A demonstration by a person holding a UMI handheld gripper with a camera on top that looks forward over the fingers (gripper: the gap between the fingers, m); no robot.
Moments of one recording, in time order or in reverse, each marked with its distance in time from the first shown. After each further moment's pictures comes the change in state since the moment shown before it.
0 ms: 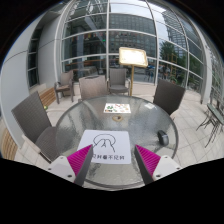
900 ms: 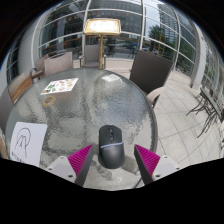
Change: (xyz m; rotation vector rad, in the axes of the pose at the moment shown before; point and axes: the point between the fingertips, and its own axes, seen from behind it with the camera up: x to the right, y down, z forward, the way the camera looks) arm 0.309 0.071 0.228 -0.232 0.156 0.042
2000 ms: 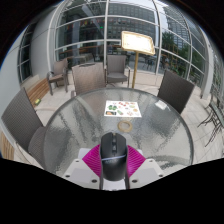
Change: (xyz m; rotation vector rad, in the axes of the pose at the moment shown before) arm -0.335 -0.105 -0.121 0.083 -0.109 -0.049
